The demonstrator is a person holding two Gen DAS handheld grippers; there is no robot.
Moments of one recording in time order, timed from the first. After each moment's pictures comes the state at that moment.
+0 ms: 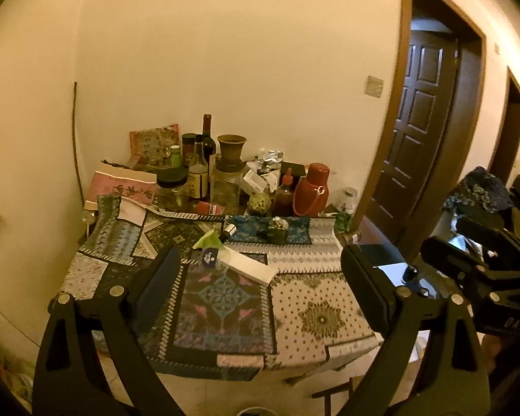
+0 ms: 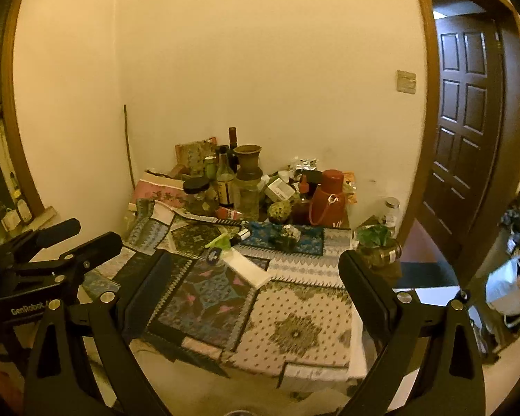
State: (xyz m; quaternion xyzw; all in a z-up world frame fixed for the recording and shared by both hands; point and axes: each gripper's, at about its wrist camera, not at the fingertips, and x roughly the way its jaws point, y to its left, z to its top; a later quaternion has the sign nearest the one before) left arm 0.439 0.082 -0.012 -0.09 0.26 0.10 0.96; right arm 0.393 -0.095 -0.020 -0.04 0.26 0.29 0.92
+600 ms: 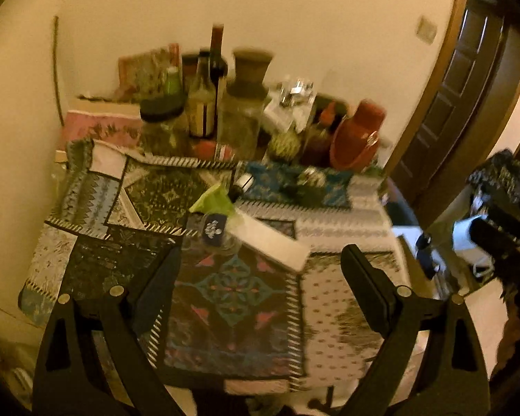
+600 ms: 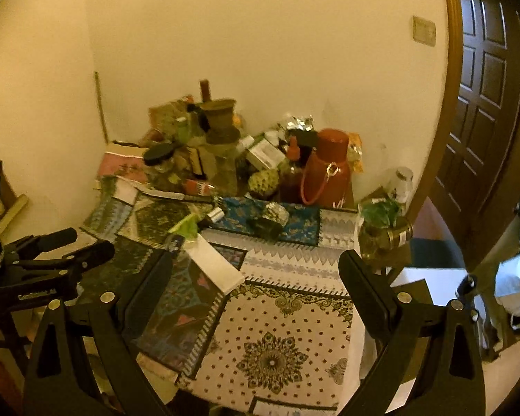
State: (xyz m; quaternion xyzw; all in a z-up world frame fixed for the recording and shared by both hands) left arm 0.588 0.169 -0.125 -0.12 0.41 0.10 0.90; right arm 0.520 -0.052 -0.089 -0.05 0.36 0.26 0.90
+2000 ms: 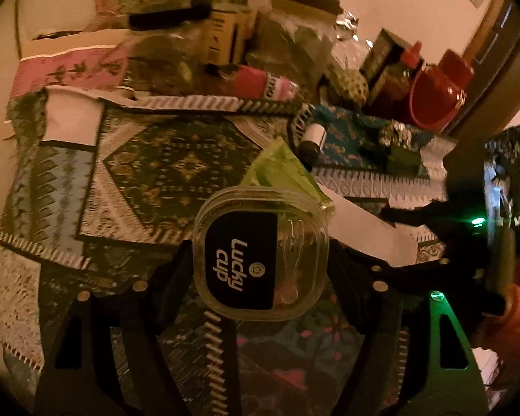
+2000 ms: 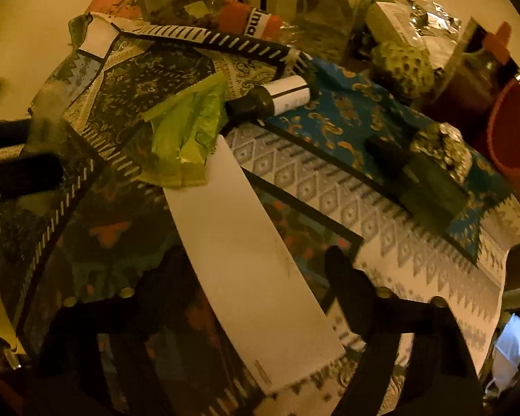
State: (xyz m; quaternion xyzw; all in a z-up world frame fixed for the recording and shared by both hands) left arm 0.664 0.291 -0.246 -0.14 0.50 0.06 0.86; right arm 0.625 0.140 -0.305 -0.22 0.51 0.35 0.76
